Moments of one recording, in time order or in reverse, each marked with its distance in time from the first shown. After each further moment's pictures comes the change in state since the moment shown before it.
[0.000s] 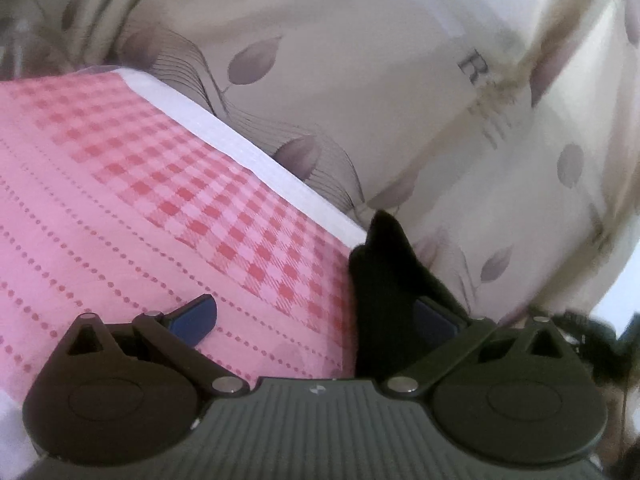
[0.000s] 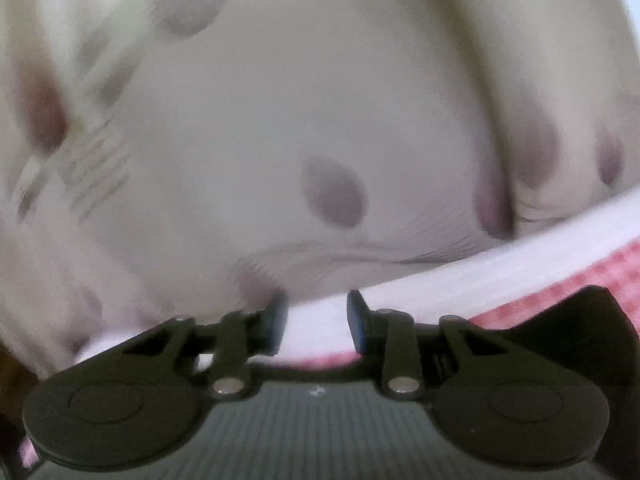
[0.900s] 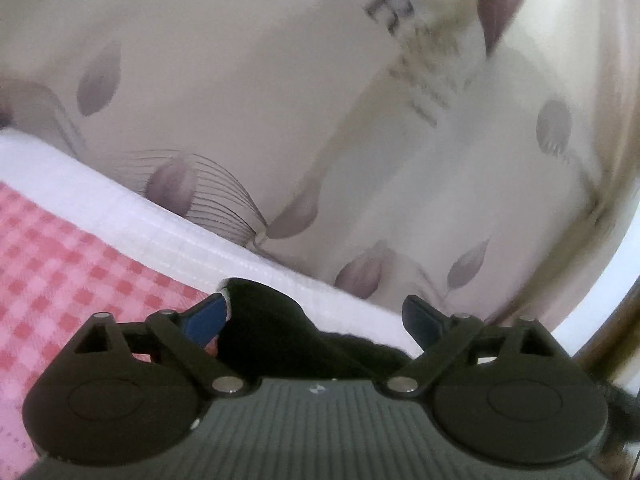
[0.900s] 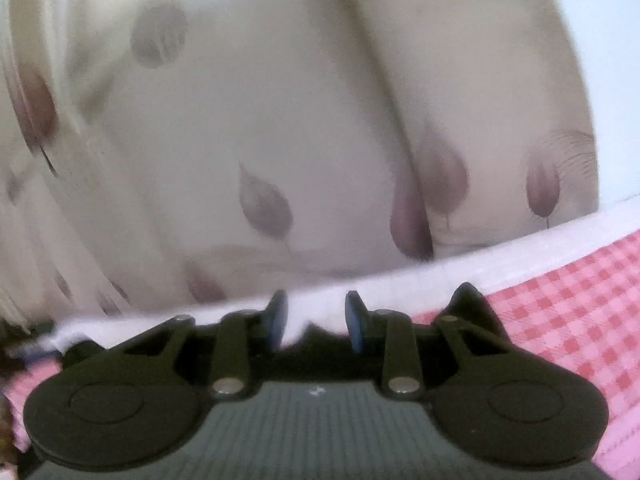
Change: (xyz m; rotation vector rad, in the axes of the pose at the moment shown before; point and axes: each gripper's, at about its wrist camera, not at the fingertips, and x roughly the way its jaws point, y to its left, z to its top) left arm 0.091 -0.107 0.051 0.168 0.067 -0.064; right arm -0.062 -0.082 -0.003 0.086 -0.113 -0.096
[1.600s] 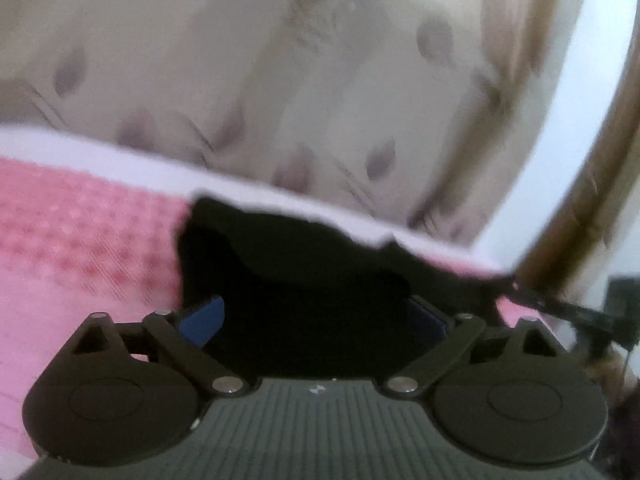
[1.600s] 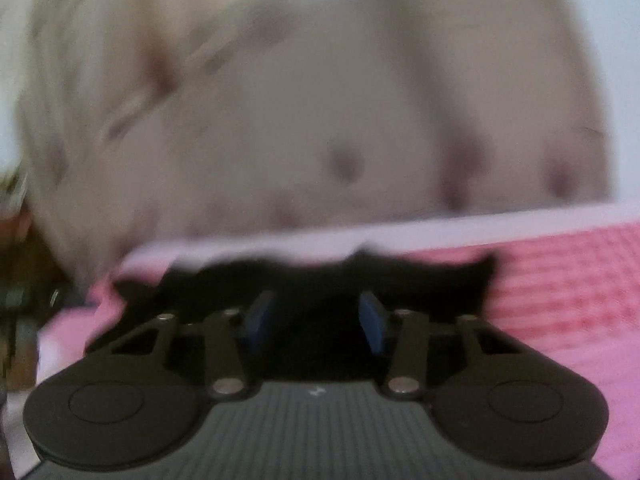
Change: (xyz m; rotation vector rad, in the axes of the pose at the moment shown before) left arm -0.088 -0.027 -0.062 0.197 0.204 -0.146; right arm -0.059 0.022 -0.034 -0.243 0.213 0.250
